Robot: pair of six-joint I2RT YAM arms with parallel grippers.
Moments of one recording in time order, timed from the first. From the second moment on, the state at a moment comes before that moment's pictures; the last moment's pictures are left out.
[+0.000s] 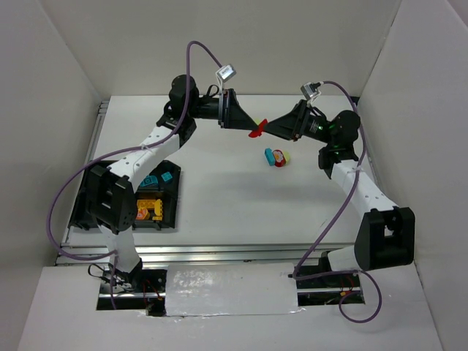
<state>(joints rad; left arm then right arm) -0.46 1.83 1.66 0.35 1.19 -1.01 0.10 1.37 1.00 0.77 -1.11 1.30</state>
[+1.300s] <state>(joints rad) -0.19 1.82 1.81 -0.55 0.46 -0.57 0.11 1.33 0.99 0.23 -1.08 0.75</state>
